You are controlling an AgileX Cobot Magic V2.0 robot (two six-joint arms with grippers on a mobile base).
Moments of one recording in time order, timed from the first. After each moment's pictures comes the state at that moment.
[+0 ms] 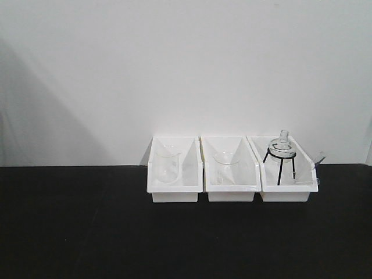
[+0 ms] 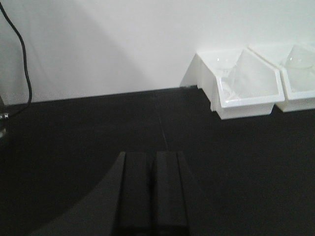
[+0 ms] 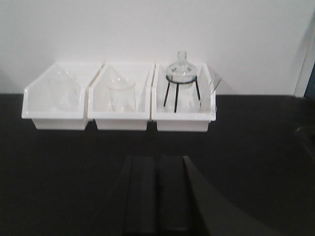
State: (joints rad) left arm -0.08 0.70 -0.52 -0.17 0.15 0.17; right arm 0.07 0.67 -0.55 0.05 0.22 -0.04
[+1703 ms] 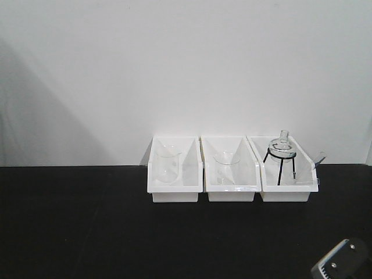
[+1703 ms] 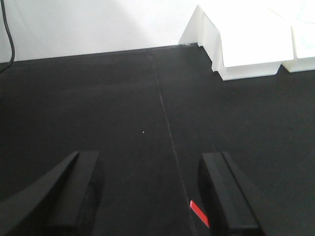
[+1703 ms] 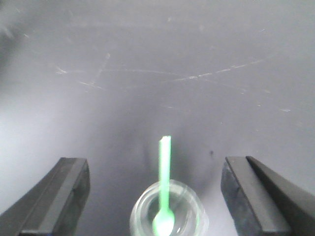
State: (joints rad) left arm -0.08 0.81 -0.52 -0.18 0.18 0.17; right arm 0.07 1.21 -0.60 0.75 0.57 -1.12
